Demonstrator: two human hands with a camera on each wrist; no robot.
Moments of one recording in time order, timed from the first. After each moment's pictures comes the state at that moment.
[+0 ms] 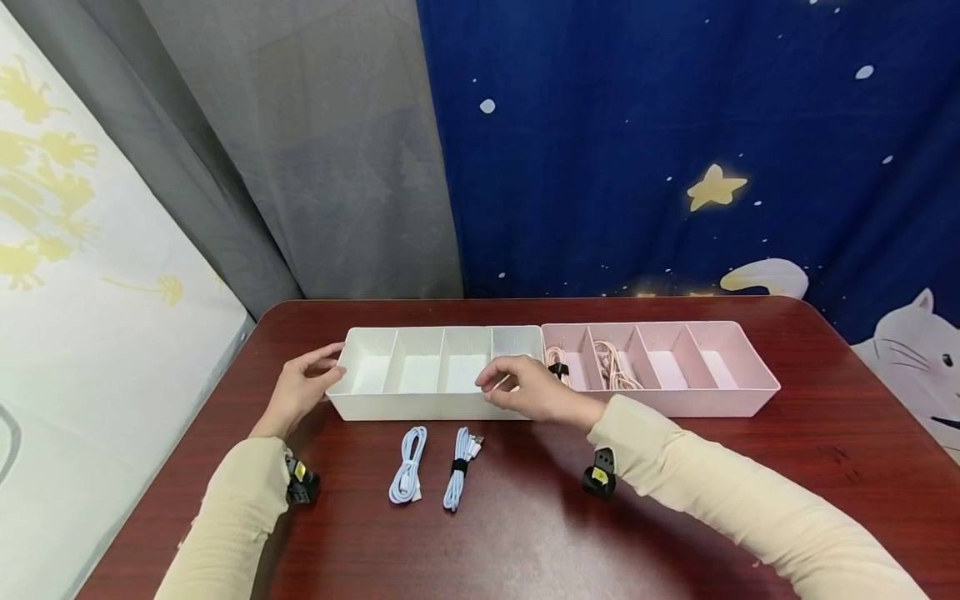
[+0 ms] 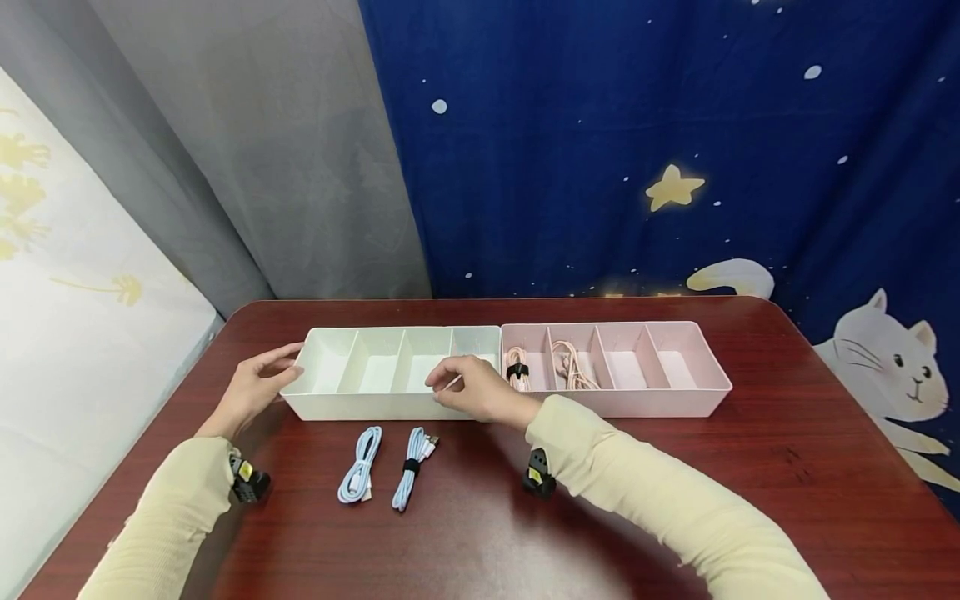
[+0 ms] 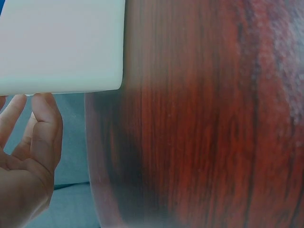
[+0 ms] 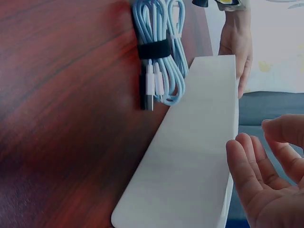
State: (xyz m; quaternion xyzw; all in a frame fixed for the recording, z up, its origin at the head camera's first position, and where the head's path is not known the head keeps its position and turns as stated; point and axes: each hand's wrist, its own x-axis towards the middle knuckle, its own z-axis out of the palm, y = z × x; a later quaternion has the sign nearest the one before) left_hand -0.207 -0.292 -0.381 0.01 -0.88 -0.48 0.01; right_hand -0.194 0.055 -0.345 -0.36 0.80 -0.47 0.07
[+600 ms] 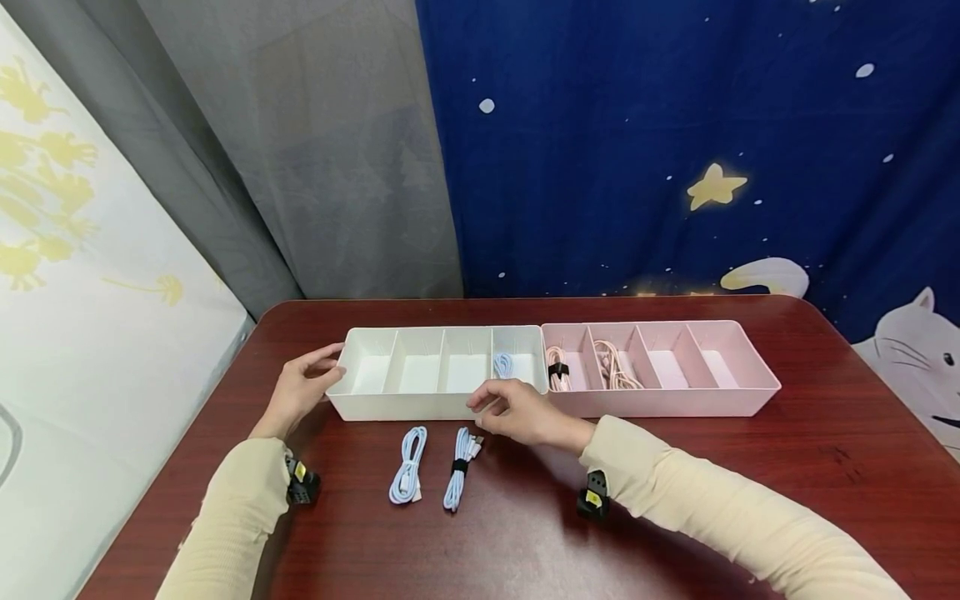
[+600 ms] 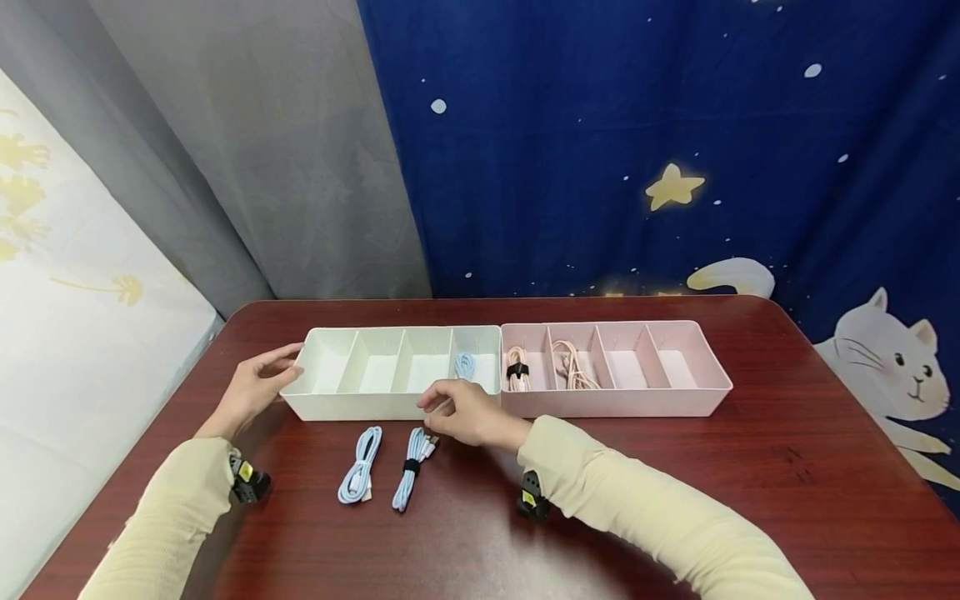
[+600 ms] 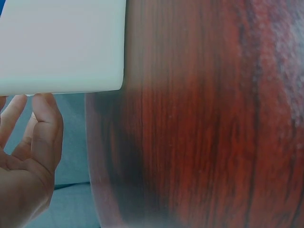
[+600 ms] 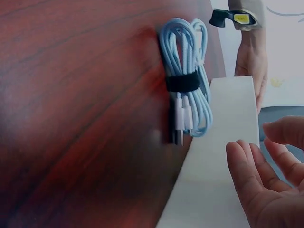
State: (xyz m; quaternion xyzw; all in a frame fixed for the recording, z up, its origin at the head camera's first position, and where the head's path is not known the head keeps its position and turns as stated) left_hand -0.206 -0.291 -0.380 0.02 -0.88 -0.47 0.01; right_hand -0.177 0.045 -0.363 -0.33 0.80 -0.49 0.11
